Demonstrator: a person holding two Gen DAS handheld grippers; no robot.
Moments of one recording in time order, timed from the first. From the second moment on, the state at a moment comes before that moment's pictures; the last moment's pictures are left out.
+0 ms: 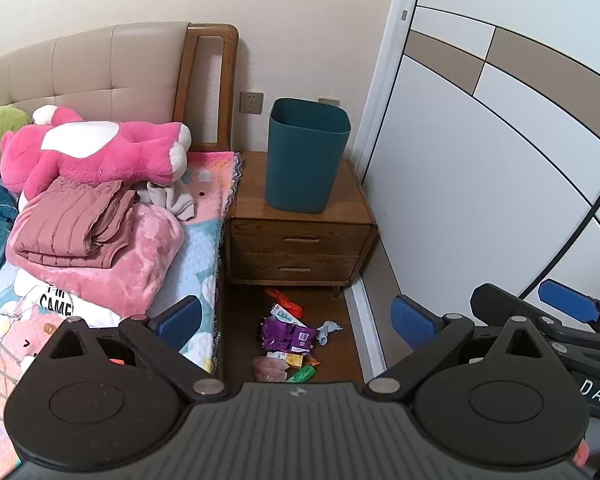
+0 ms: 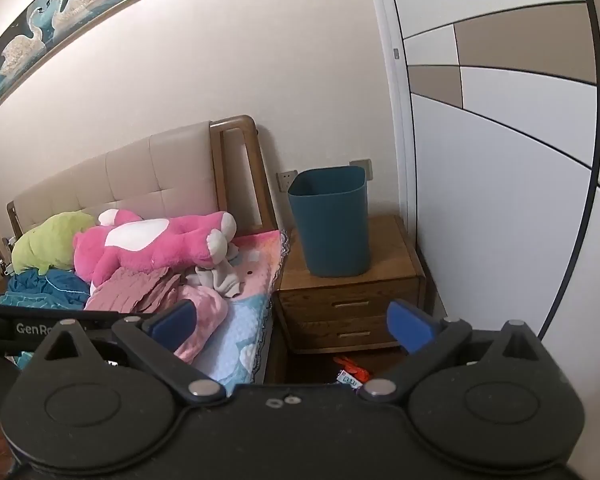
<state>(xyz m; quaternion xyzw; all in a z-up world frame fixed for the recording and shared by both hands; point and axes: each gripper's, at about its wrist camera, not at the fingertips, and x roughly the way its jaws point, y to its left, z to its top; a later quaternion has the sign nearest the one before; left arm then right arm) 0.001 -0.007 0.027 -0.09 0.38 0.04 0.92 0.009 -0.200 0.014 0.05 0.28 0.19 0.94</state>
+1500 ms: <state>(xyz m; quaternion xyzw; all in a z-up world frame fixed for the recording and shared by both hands) -0.008 0.013 0.029 -0.08 0.34 0.02 0.94 0.003 -0.195 0.009 0.05 0.27 0.15 0.95</state>
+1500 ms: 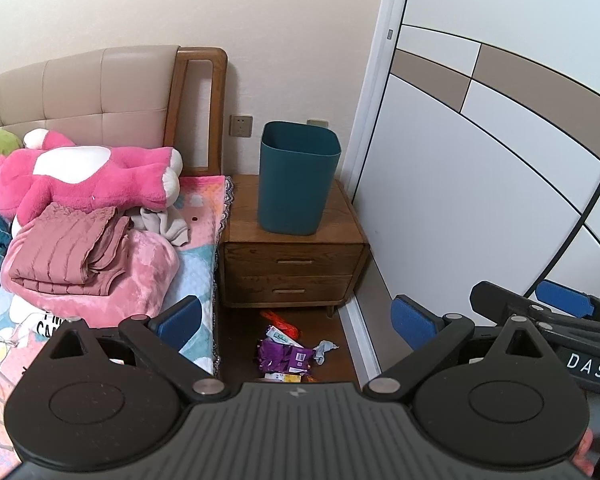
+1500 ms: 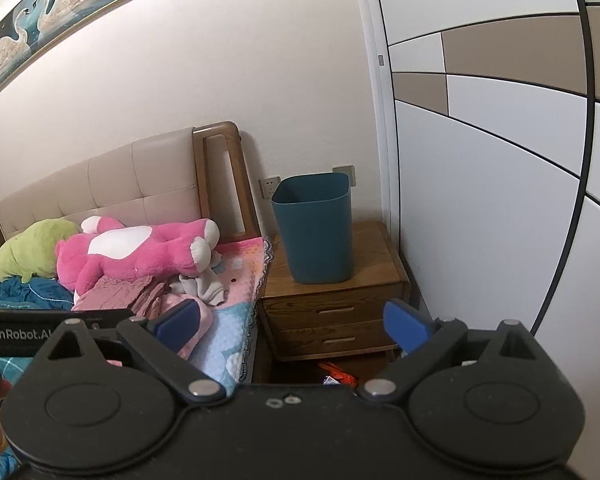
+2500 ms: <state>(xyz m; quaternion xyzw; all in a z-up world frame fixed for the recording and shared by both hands) 0.024 0.013 0.023 -0.08 0.36 0.01 0.93 0.022 -0.191 0.013 0.04 0.27 0.17 0.95</state>
